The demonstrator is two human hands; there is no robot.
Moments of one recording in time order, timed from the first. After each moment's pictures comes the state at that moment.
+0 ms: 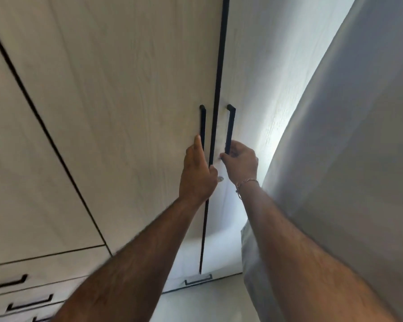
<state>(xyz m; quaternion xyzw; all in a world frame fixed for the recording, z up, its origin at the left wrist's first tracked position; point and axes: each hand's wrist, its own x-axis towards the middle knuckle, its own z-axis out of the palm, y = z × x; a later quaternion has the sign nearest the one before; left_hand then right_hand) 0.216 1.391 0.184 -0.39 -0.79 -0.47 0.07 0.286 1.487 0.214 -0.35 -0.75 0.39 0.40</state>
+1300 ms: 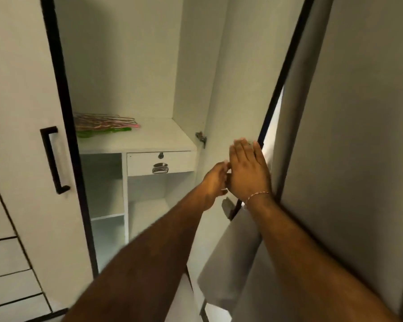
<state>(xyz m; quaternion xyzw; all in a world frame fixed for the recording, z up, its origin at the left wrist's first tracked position) 0.583 1.455 0.259 -0.37 -0.53 -0.60 -0.47 0.670 1.529 0.276 -0.36 -0.85 -0.35 0.15</state>
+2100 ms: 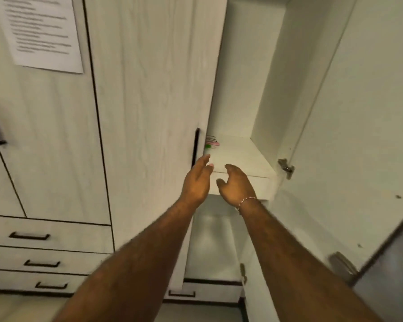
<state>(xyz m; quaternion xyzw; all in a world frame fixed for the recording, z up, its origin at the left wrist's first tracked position) 0.359 1.353 0.243 -0.27 -0.65 -0.70 -0.07 0.430 1.461 0.263 -0.24 -0.93 0.22 0.19</state>
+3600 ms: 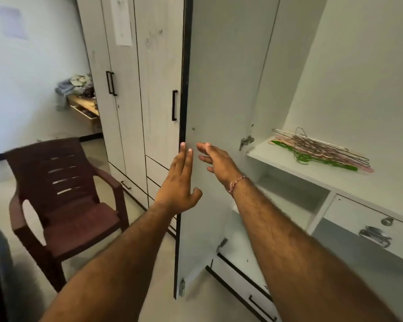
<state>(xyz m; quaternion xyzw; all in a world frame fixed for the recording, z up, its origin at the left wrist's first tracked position) 0.376 1.026 0.199 -0.15 -0.93 -0.22 0.27 0.345 1.176 0.283 0.19 -0.78 0.59 -0.06</state>
